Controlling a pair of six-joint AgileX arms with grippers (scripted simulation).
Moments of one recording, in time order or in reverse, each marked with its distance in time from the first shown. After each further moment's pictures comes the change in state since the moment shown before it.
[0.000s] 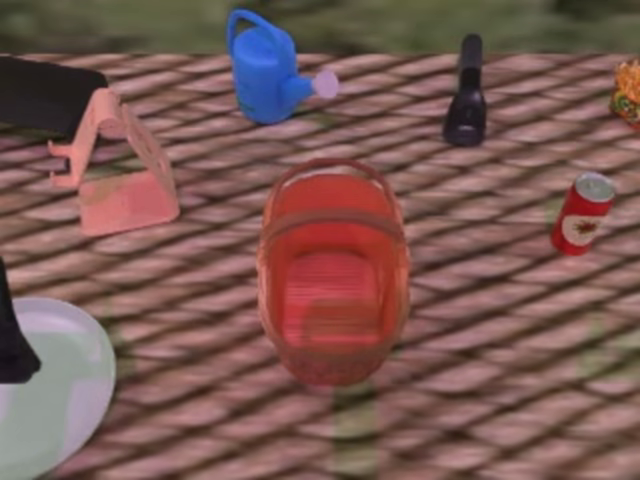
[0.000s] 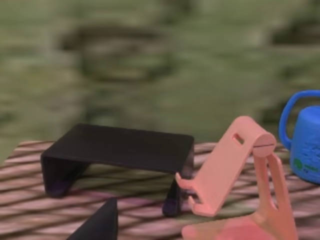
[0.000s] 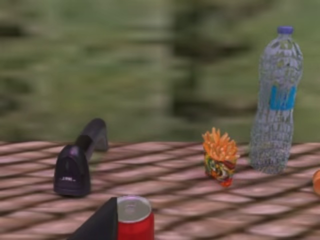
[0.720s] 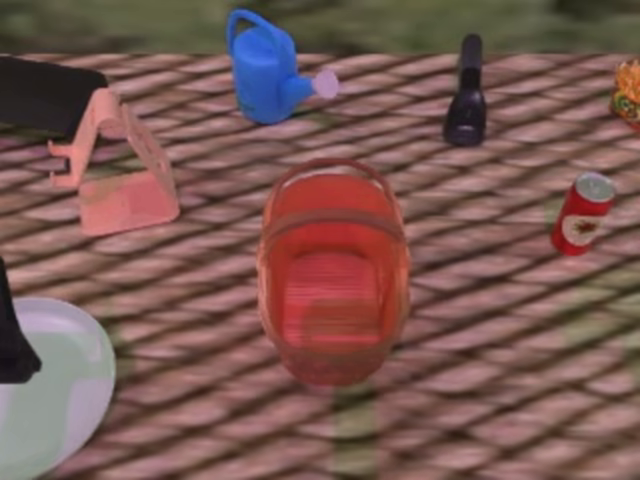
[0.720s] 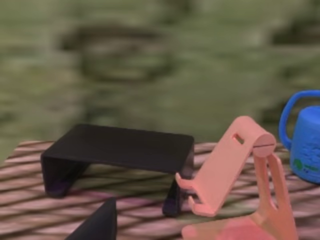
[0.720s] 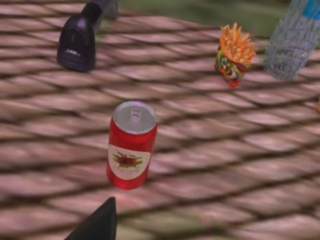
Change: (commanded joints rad) left arm 0.000 0.000 0.000 0.000 0.000 0.000; right arm 0.037 0.560 0.475 -0.348 -0.001 -0.166
